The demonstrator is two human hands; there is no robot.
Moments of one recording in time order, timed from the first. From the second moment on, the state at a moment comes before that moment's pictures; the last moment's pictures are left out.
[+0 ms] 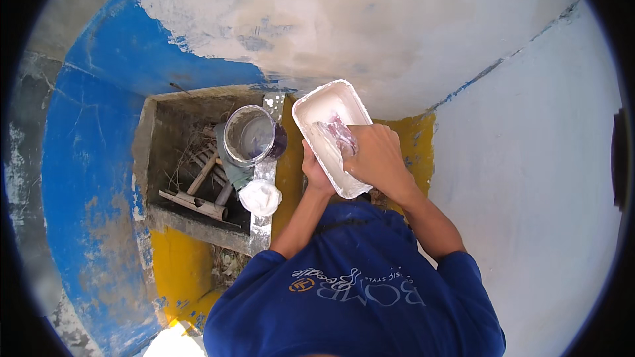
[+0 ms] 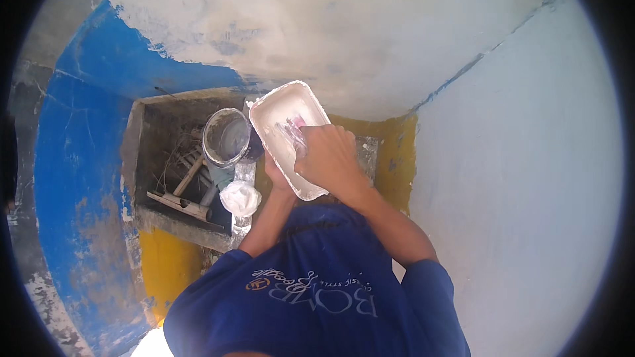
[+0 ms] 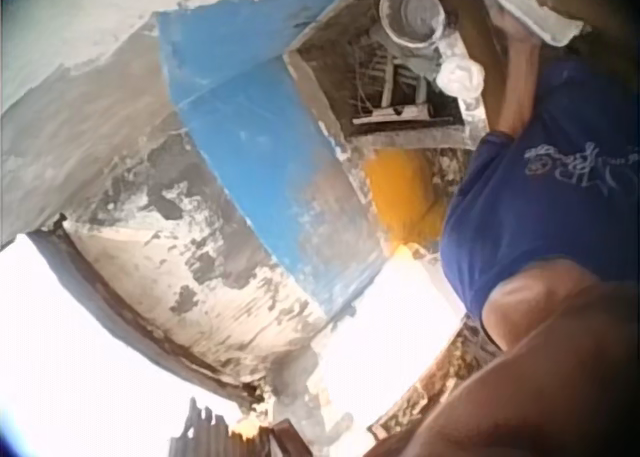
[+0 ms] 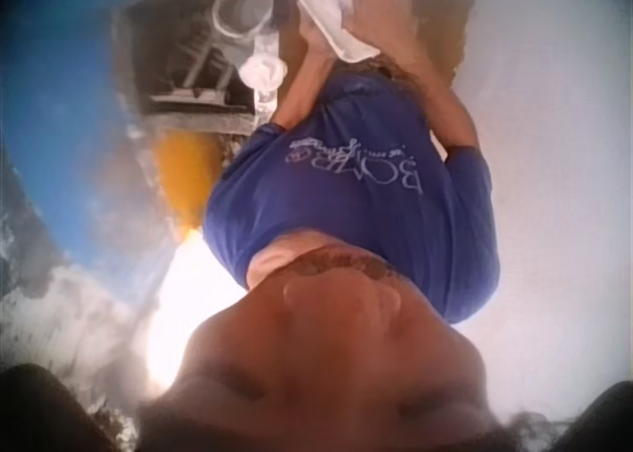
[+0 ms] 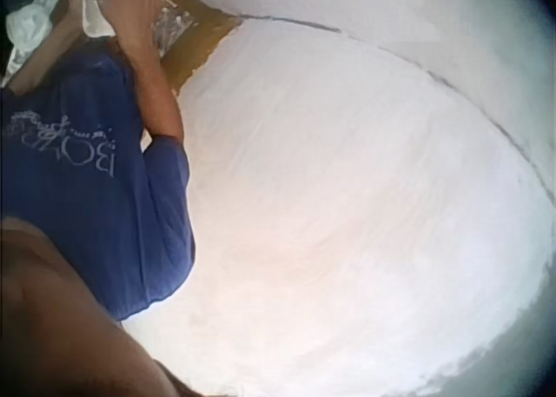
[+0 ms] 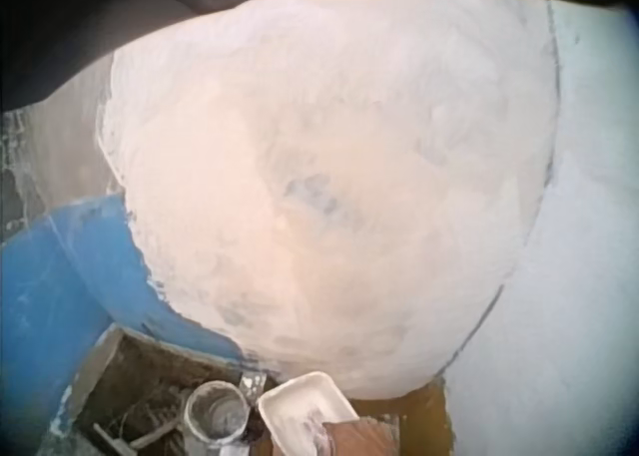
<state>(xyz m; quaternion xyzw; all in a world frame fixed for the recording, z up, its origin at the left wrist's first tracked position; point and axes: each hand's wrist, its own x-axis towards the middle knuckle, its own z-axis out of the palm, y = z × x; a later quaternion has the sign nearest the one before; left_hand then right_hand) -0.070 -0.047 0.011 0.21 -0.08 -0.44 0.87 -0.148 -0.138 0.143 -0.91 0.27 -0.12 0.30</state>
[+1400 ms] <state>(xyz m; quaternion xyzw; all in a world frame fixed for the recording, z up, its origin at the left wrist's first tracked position) 0.015 -0.022 -0.014 0.20 -0.05 -0.48 0.85 -0.110 -0.180 0.128 -0.58 0.24 -0.04 0.78</state>
